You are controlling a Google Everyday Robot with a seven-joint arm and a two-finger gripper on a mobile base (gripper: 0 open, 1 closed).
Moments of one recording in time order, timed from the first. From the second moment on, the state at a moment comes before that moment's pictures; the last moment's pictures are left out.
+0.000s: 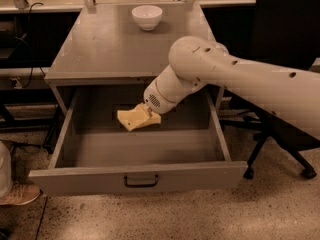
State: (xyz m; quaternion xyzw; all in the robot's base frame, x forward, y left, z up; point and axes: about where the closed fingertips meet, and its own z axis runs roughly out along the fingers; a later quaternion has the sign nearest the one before) arm 0.563 0.049 0.775 -0.42 0.86 0.21 0.22
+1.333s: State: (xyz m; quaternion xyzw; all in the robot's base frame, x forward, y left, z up) arm 0.655 0.083 0.663 -0.37 0.86 0.19 0.30
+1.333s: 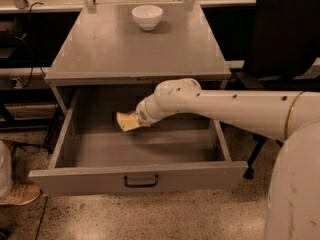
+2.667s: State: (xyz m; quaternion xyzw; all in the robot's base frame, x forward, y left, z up) arm 0.650 0.065 0.667 -0.35 0.86 0.20 0.32
